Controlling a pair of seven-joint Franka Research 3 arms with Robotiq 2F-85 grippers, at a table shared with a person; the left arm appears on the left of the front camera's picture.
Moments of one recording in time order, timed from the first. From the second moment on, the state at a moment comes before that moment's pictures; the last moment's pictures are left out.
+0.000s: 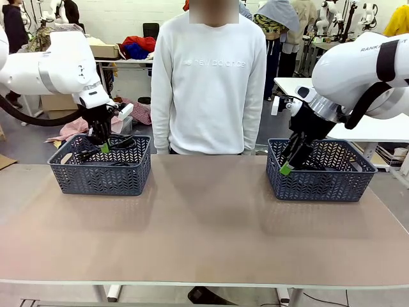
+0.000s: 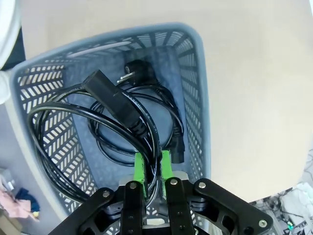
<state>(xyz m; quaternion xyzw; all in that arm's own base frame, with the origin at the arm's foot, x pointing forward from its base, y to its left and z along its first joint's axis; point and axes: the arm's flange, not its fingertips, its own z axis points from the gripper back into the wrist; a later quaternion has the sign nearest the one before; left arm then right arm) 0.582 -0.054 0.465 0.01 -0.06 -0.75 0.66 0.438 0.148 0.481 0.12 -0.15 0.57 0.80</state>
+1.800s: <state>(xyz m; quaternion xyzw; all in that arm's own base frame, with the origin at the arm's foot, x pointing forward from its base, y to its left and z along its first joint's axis) 0.595 -0.066 0.489 -0.04 -0.06 -0.70 0.71 0.438 0.148 0.481 0.12 -0.15 0.57 0.80</state>
